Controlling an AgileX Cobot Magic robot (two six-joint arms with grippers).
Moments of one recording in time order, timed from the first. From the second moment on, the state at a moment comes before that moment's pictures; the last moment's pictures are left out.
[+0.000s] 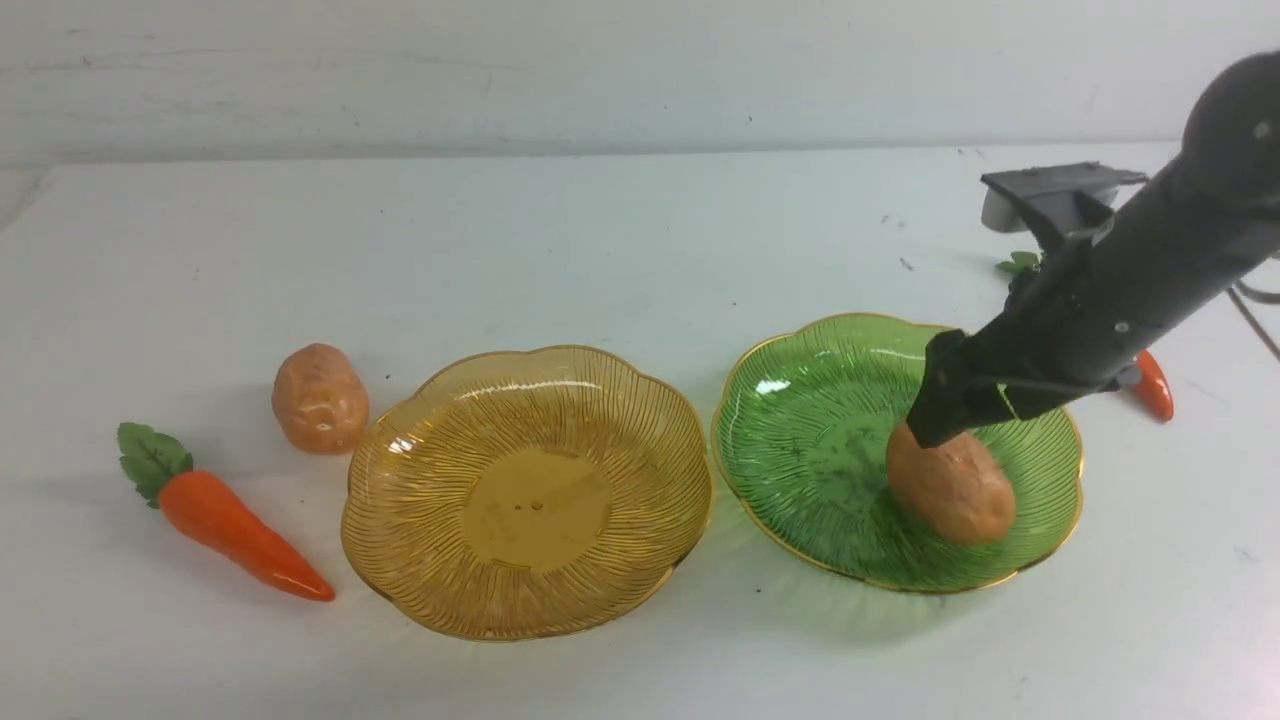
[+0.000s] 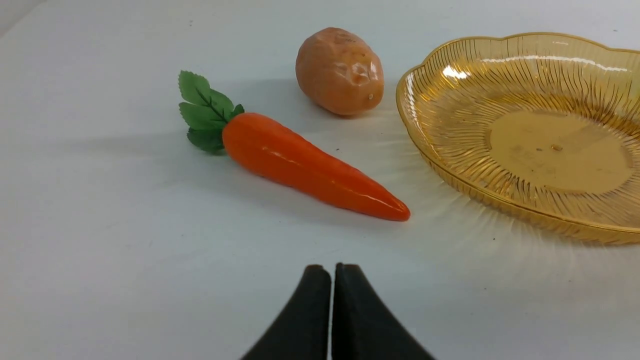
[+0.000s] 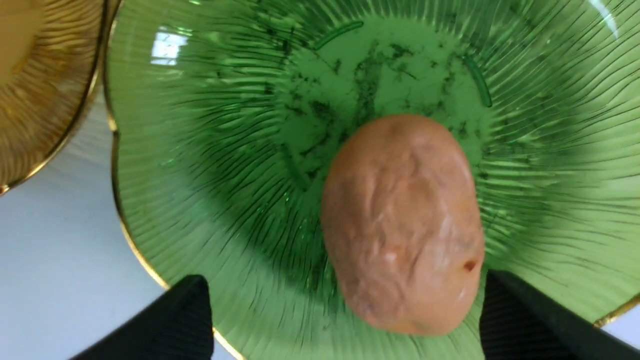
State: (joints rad) right arm 0.21 1.75 -1.34 0.32 1.06 -0.31; left arm -0.06 -0.01 0.03 0.03 0.38 -0.10
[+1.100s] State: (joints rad) right arm 0.21 1.21 -1.09 0.22 1.25 -0.14; left arm -0.06 0.01 -0.05 -0.76 0.19 -0.33
